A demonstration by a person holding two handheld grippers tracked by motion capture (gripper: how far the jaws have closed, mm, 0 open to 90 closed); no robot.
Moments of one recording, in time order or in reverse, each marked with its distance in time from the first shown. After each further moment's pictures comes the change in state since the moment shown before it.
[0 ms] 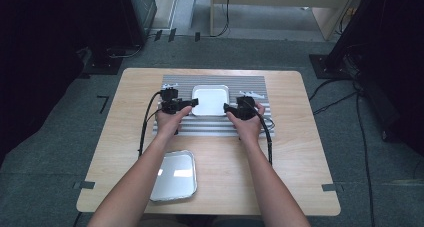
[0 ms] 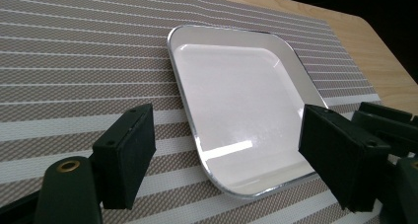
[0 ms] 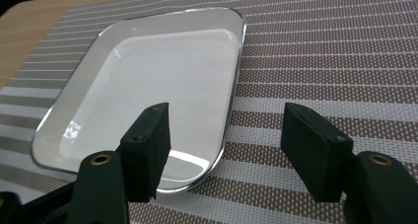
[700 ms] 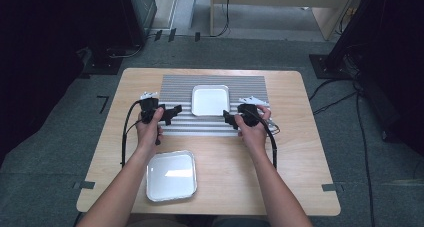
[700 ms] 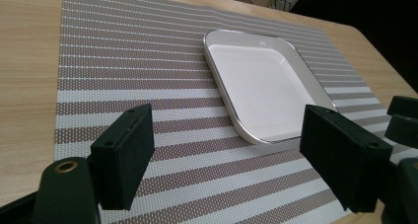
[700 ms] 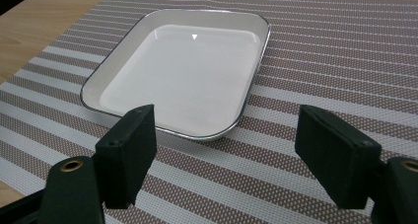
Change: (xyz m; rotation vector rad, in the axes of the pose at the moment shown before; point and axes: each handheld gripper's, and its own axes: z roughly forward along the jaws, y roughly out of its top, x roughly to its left) left arm 0.024 -0.021 -0.063 -0.080 0.004 0.022; right arm 0.007 -0.012 -0.040 -0.034 0.036 -0.182
